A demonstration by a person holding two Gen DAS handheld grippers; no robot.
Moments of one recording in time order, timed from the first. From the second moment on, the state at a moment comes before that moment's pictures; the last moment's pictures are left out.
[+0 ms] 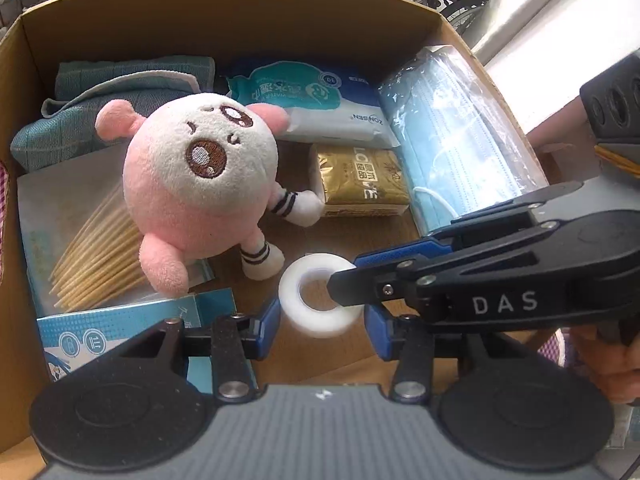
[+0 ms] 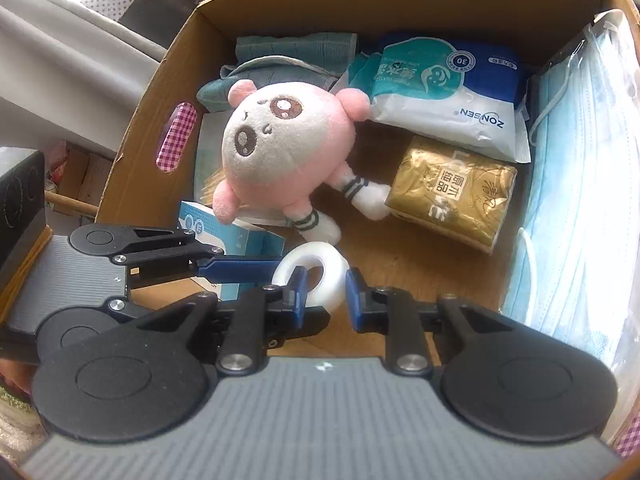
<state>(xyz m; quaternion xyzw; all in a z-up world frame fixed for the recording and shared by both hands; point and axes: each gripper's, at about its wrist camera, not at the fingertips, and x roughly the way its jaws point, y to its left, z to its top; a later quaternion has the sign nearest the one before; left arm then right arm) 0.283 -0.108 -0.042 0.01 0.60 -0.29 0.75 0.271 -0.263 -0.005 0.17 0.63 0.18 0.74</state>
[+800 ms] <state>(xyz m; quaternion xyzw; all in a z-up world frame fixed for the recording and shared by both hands) 0.175 -0.048 0.055 -0.04 0.42 -0.31 0.85 0.140 -0.324 0.093 0.27 0.43 0.19 0.84</state>
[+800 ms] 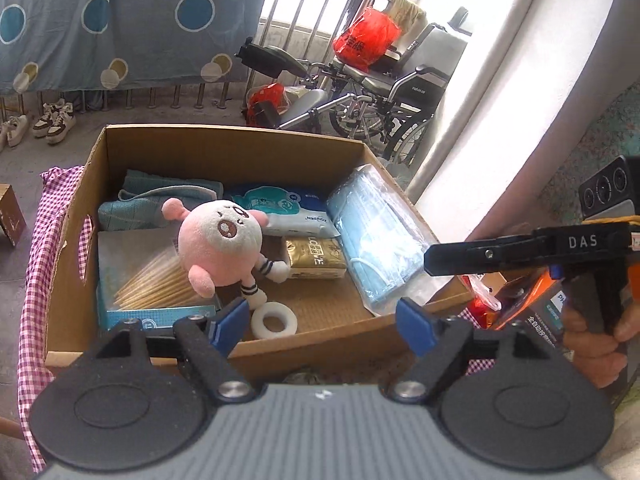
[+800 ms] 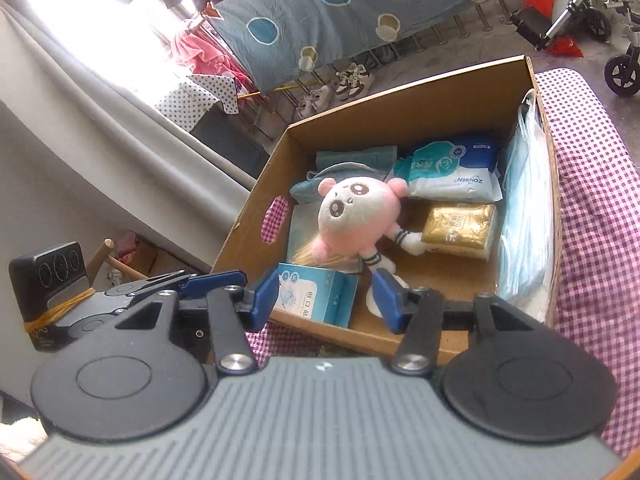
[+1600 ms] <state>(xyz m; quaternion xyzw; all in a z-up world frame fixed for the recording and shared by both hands) 0.102 -0.211 -0.074 0.23 0.44 -0.42 0.76 0.024 -0.359 -0.043 0.32 0.50 0.04 0.80</state>
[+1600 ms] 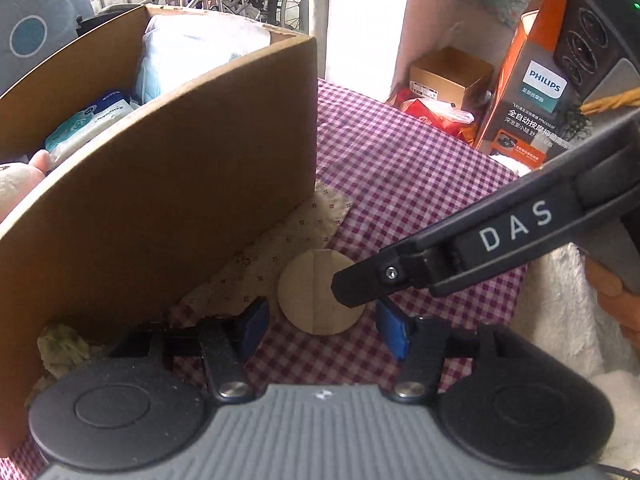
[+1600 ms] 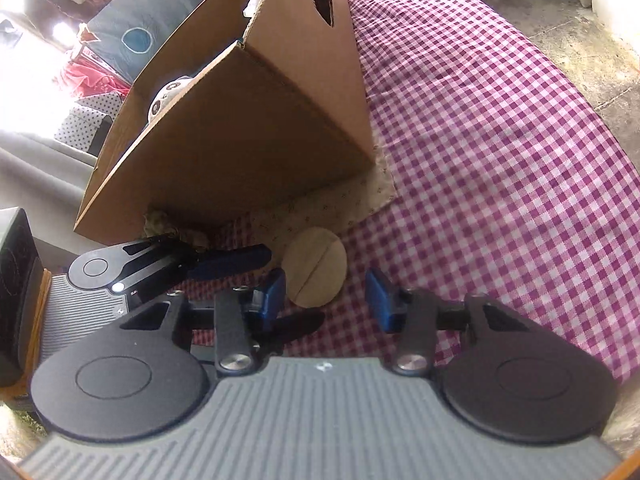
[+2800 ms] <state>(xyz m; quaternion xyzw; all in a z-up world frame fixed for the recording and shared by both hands) 0.113 -0.132 0.009 0.07 0.39 -0.42 0.82 0.044 -0.314 0.059 0.27 0.40 0.16 0.86</state>
